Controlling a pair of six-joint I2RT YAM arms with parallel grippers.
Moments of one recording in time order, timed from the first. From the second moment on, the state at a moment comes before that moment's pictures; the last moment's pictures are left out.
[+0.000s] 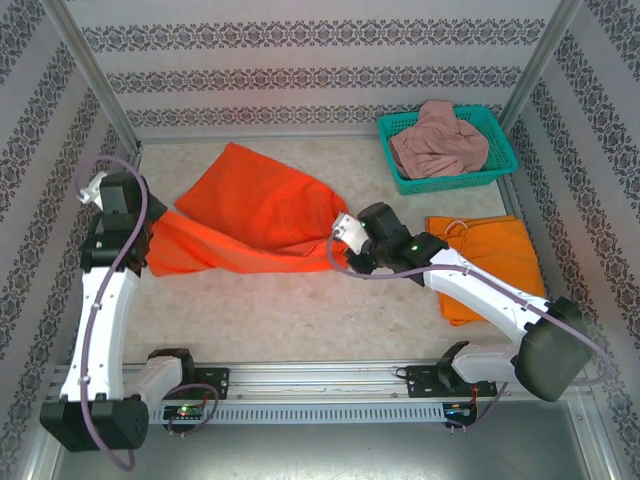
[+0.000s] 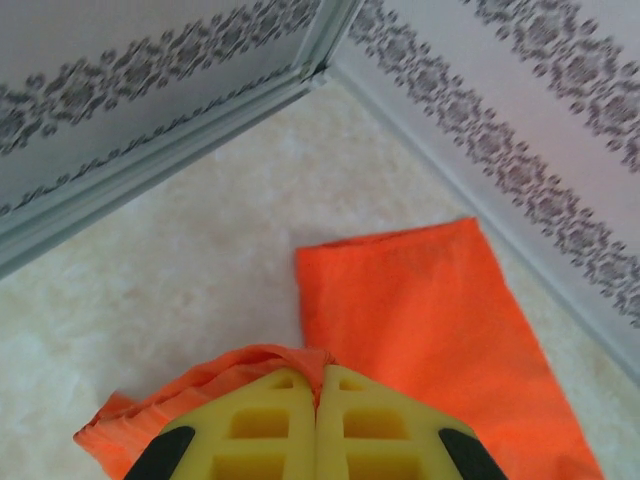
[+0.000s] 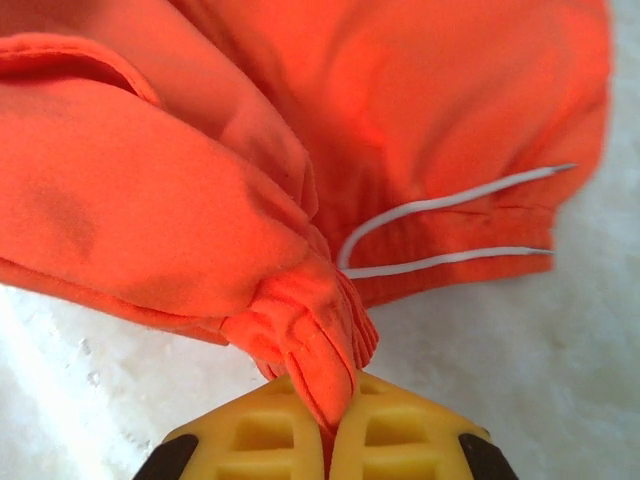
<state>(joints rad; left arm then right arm) 0.11 1.03 1.17 -0.74 -0.29 -0.71 0.67 1.28 0.95 -0.53 -0.05 -0.29</state>
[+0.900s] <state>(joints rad) 0.03 1.97 1.99 -0.64 -0.28 -0.60 0.46 1.57 1.14 -0.50 -0.09 0.05</state>
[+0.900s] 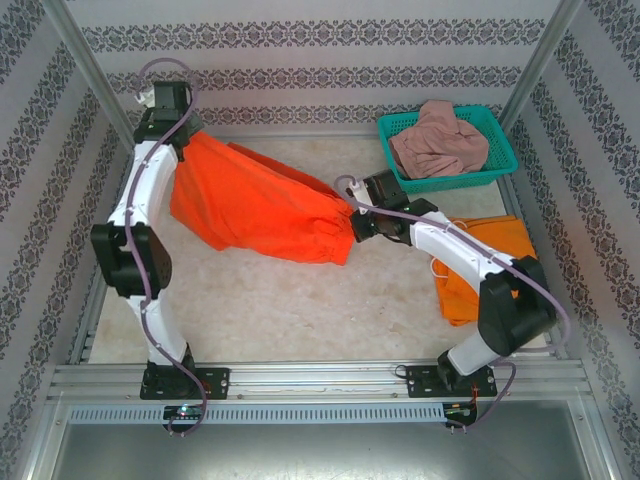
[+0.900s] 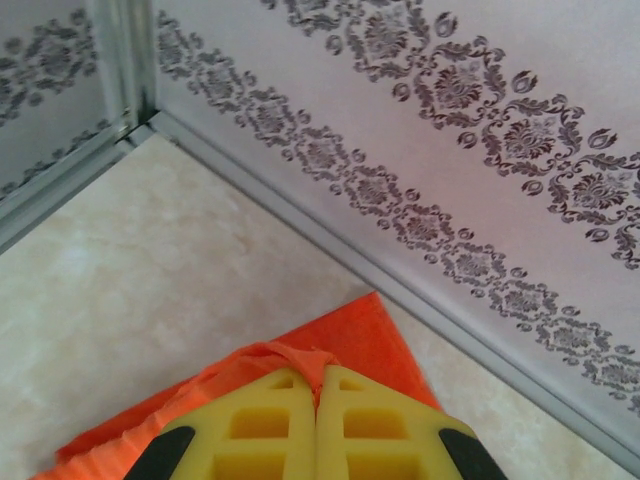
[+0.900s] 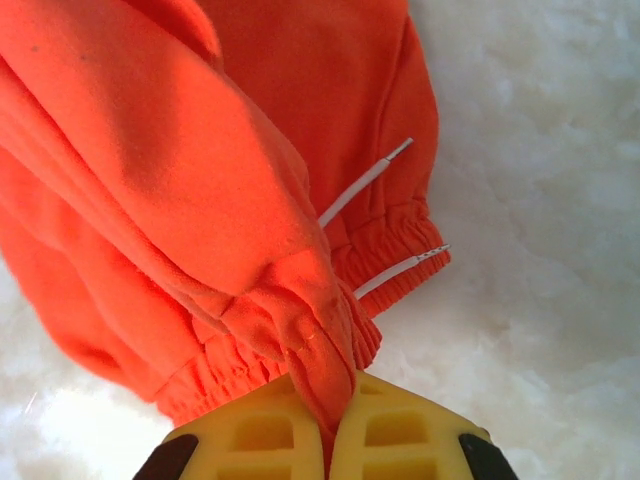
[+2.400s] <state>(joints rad) 0.01 1.83 1.03 -0.07 0.15 -0.76 0.59 1.82 1.17 -0.39 -0.32 0.59</state>
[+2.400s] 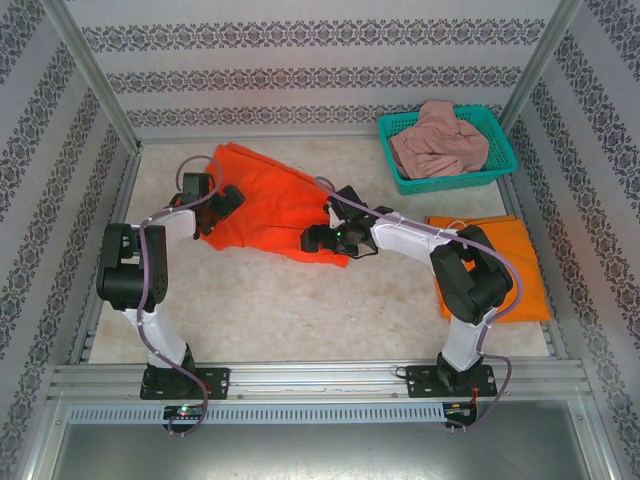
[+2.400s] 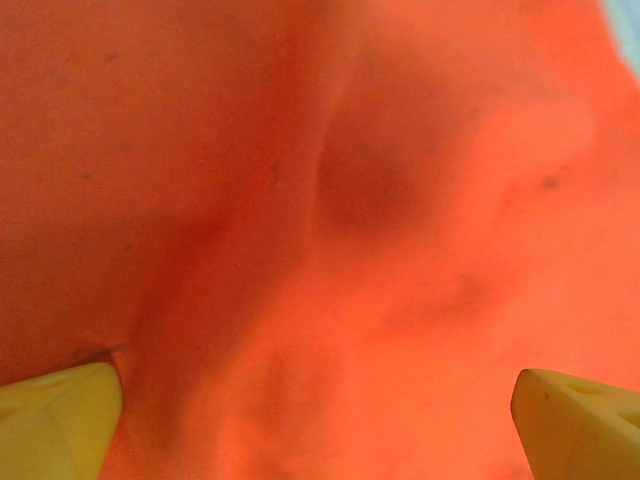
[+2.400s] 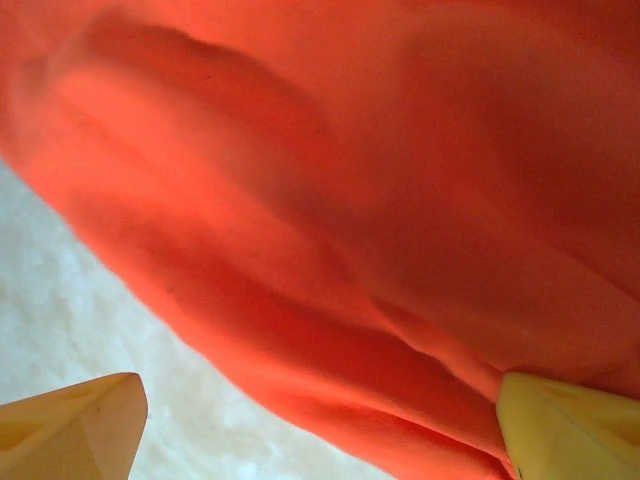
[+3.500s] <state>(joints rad) -0.51 1.43 0.91 -0.10 0.11 -0.84 0.34 1.57 1.05 -0.48 -0.25 0.45</state>
